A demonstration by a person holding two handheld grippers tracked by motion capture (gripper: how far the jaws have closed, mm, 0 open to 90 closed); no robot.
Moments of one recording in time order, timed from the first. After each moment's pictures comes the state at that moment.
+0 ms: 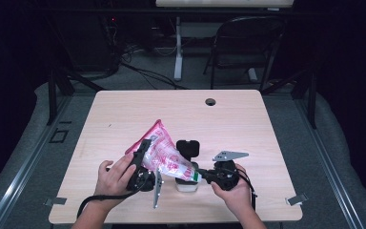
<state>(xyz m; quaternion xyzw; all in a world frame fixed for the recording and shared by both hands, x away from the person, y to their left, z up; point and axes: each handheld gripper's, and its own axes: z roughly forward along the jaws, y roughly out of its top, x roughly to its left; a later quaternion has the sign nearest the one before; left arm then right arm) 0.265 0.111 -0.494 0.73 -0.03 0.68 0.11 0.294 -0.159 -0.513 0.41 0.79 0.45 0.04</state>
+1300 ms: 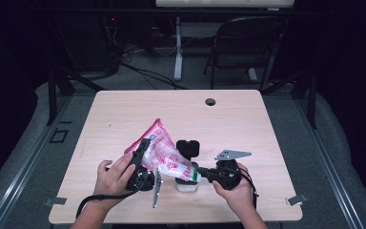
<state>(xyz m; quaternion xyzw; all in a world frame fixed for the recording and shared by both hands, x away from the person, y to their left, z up) 0.264 0.112 -0.493 0.72 -0.03 0.68 0.10 0.293 -0.163 -0.507 0.41 0.79 0.46 0.05</state>
